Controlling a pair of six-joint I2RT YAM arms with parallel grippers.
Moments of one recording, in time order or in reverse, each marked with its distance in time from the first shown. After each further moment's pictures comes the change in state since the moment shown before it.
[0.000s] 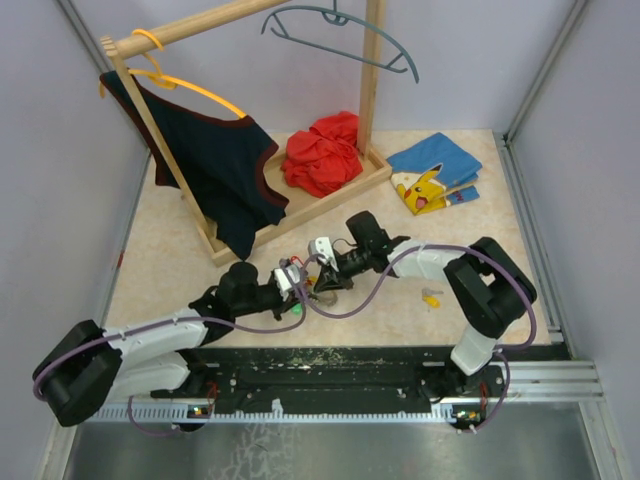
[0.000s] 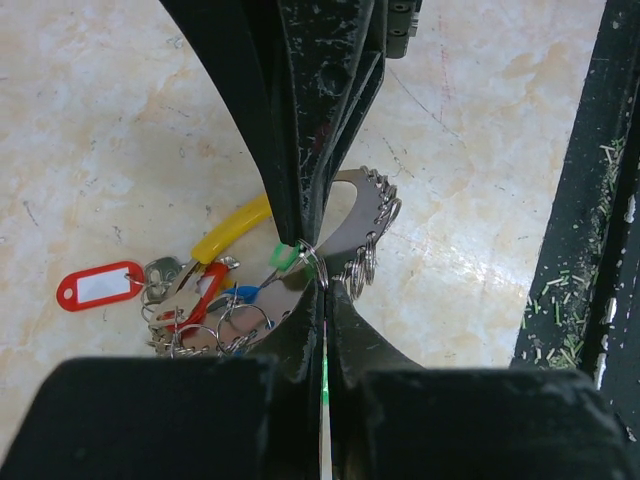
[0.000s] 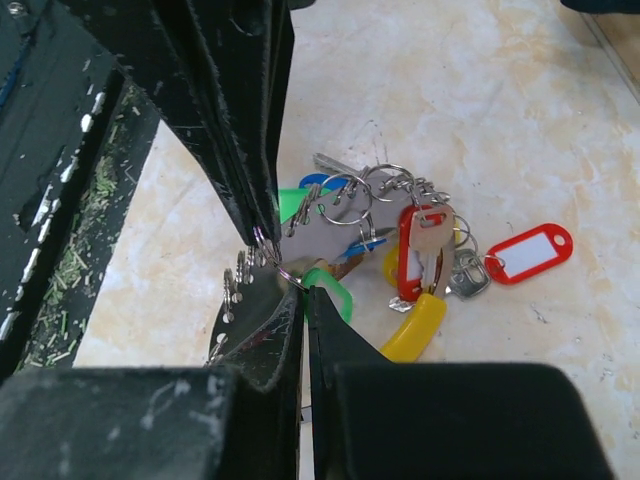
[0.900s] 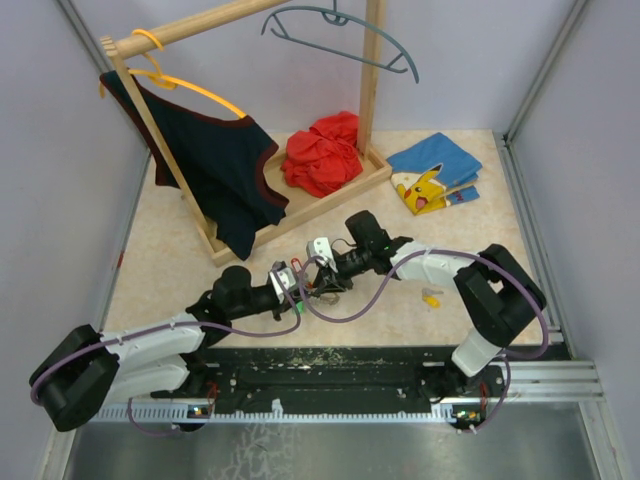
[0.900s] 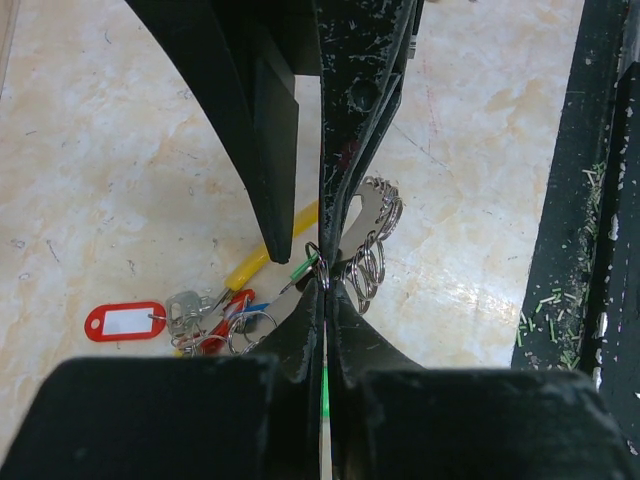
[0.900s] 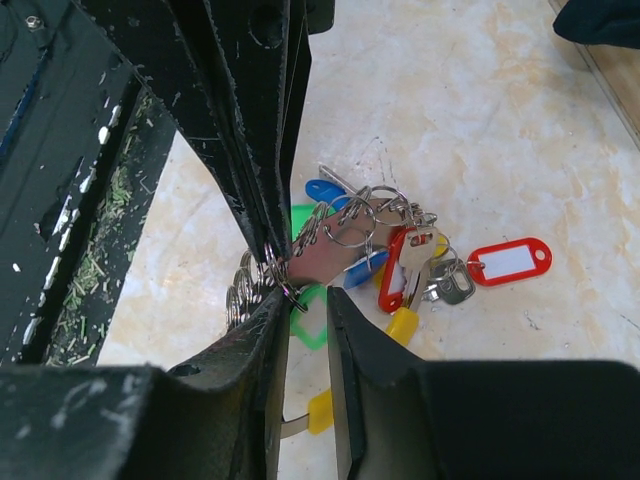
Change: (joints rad) left arm 0.001 -0.042 -0.056 0.122 0.027 -0.001; right arm 0.028 -0.066 0.004 -0.035 0.045 0.024
